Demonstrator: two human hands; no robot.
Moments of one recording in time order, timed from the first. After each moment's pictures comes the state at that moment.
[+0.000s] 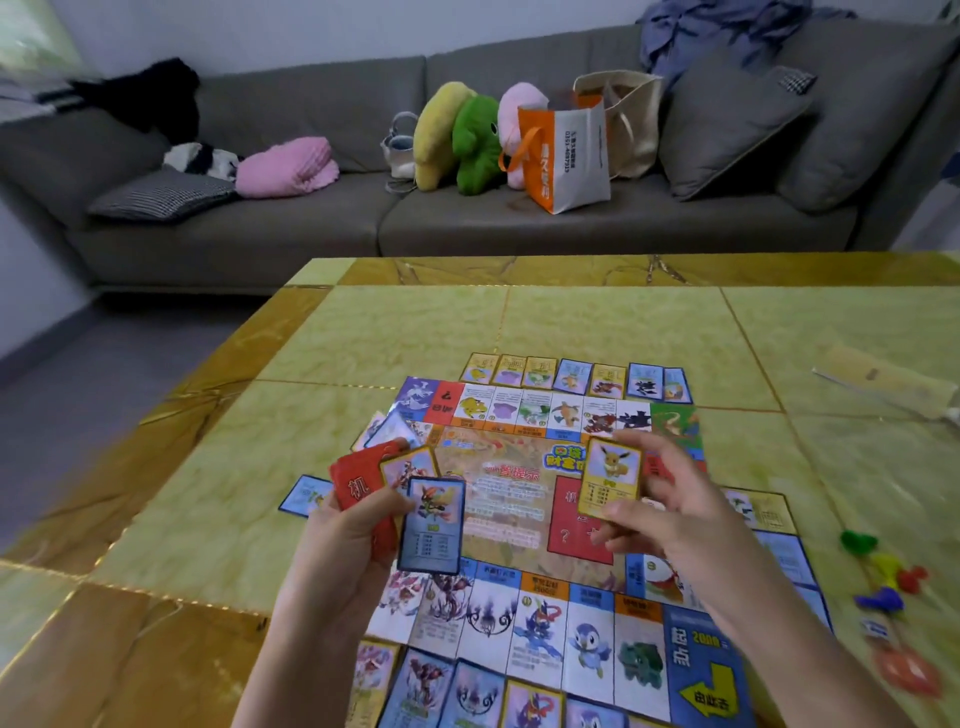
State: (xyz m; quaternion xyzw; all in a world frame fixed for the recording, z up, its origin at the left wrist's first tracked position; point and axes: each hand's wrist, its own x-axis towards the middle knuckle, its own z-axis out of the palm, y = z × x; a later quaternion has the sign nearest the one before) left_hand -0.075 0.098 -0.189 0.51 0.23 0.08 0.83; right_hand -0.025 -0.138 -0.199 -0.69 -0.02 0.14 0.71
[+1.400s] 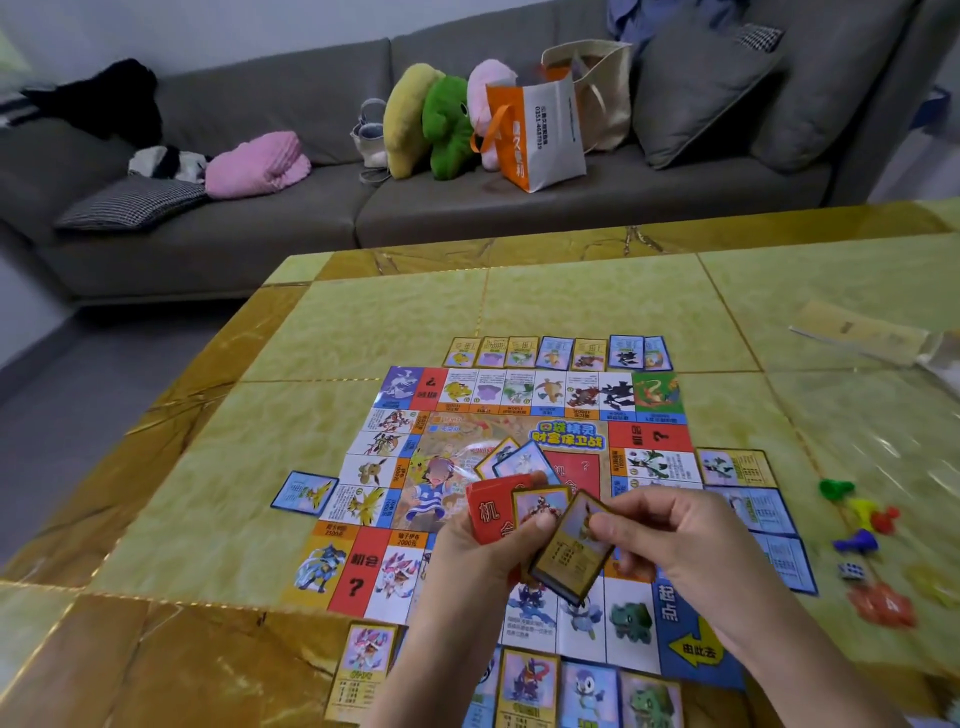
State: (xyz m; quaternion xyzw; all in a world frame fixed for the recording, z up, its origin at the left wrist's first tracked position) left_hand -0.086 0.016 -0.211 0.60 0.17 -0.04 0.78; right_hand -0.055 -0.150 -0.214 -0.71 -0.02 0.16 0.69
